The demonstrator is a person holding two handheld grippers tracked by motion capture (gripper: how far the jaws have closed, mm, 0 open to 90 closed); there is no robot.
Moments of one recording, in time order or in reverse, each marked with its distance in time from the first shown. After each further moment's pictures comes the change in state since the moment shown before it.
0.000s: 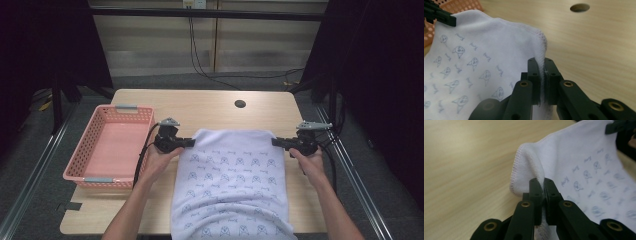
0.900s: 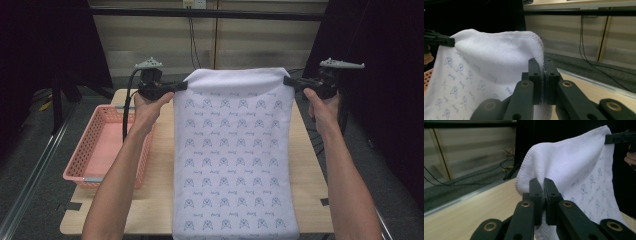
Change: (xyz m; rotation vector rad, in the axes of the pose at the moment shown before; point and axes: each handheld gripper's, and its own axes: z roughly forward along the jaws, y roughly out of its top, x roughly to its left) left arm 0.009 0.140 -0.072 -0.281 0.063 0.109; right arm -0.004 0.163 -0.049 -0.265 -0.046 -0.039
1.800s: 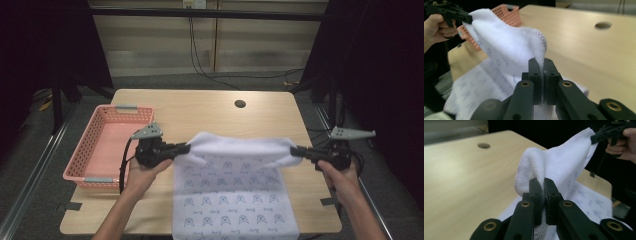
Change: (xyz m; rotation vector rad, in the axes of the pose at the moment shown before) left arm -0.100 -0.131 -0.064 0.136 -0.156 -0.032; right arm 0.061 -0.136 -0.094 0.200 0.193 0.041
